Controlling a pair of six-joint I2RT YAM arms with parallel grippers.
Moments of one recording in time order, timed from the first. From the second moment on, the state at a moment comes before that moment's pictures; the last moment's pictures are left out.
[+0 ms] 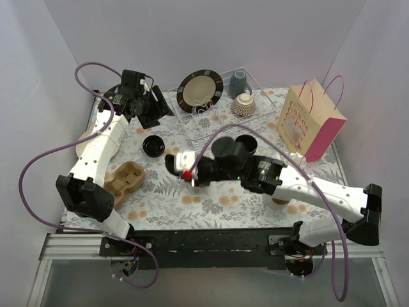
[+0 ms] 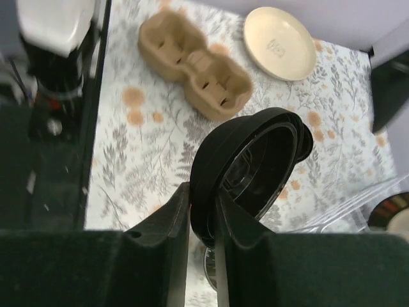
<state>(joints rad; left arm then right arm) -0.26 1.62 1.80 -1.02 0.14 -0.72 1.25 1.33 1.26 -0.34 -0.20 -0.55</state>
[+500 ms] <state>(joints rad) -0.25 0.96 0.84 -0.03 0.55 -0.48 0.52 1.30 1.17 -0.05 -0.97 0.41</state>
